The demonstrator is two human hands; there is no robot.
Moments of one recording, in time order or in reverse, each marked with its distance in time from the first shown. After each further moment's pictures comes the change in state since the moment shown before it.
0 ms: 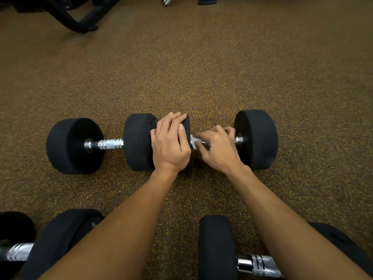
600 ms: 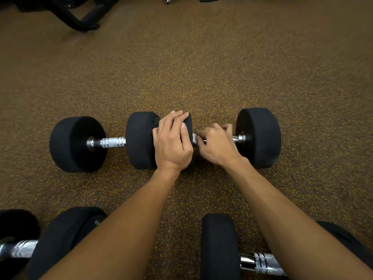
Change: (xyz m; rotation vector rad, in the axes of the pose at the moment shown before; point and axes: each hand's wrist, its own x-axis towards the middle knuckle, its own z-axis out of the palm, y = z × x) left_hand -0.002 0.000 -0.001 0.007 0.013 0.016; right_hand 0.013 -0.015 -0.003 -0.087 -0.150 0.062
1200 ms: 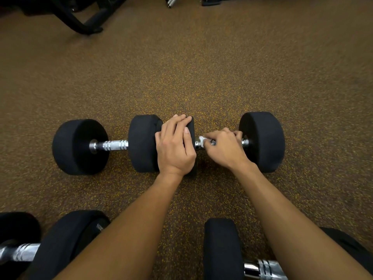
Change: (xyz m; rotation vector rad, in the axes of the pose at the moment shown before) left_hand -0.001 -0.001 0.001 -0.014 0.023 0.011; right_hand 0.002 0.013 -0.001 0.152 -0.021 0.128
